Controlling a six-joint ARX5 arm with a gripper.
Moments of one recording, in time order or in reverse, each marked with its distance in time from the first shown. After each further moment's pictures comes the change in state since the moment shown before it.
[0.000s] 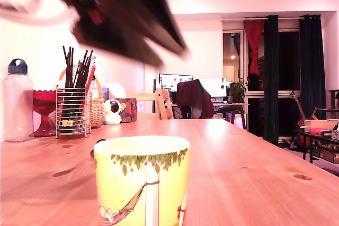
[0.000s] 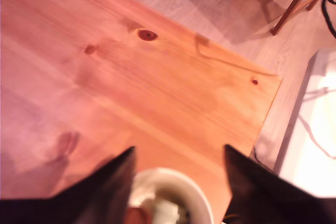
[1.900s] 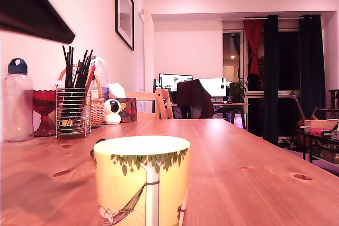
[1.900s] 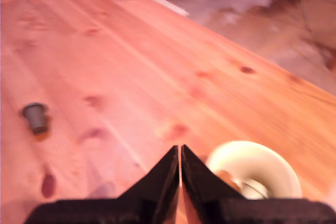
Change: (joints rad) arm 0.063 -0.459 -0.364 0.151 -0.316 -0.079
